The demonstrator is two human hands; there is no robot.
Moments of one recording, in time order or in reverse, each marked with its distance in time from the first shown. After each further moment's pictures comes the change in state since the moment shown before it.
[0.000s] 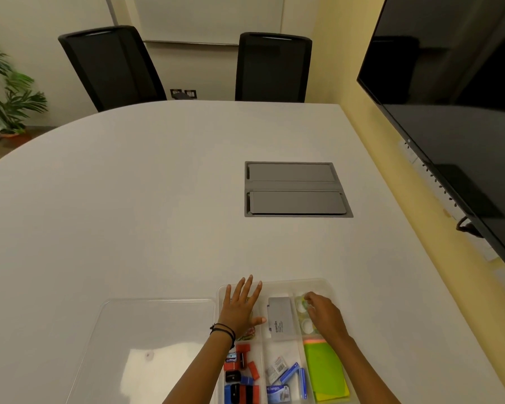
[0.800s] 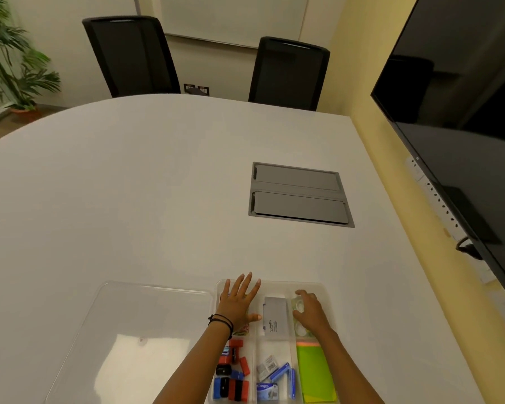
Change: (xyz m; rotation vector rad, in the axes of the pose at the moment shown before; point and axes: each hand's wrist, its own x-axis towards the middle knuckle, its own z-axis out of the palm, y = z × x) left_hand 0.002 0.004 -0.006 -0.120 -0.145 -0.129; right_hand 0.017 -0.014 0.006 0.071 -0.178 0.119
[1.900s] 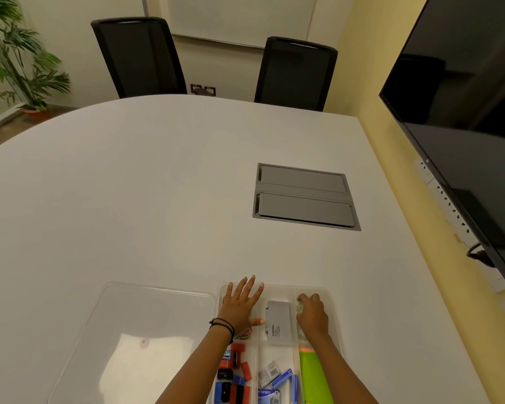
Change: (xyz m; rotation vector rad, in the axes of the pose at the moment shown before) left_hand -0.005 0.008 -0.008 0.232 -0.103 0.079; right_hand 0.005 -0.010 0.013 -0.225 0.135 0.076
